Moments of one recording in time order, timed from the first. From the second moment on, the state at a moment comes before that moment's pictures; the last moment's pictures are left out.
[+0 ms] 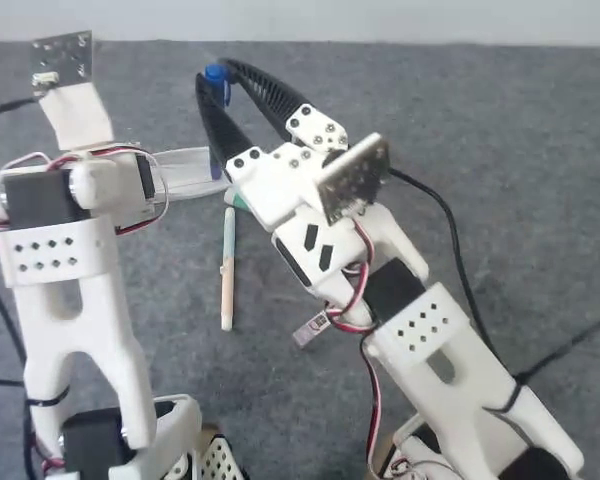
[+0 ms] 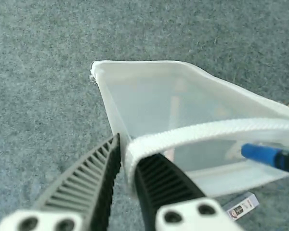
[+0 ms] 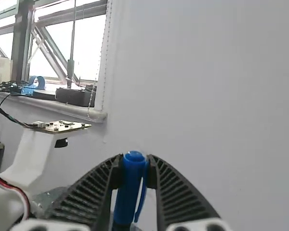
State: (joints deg) left arm -14.1 -19.6 -2.8 95.4 9.2; right arm -42.5 -33.2 30.8 -5.9 4.4
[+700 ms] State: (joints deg) left arm -14.1 -19.6 -2.8 95.4 9.2; right arm -42.5 -33.6 30.9 0.5 4.4
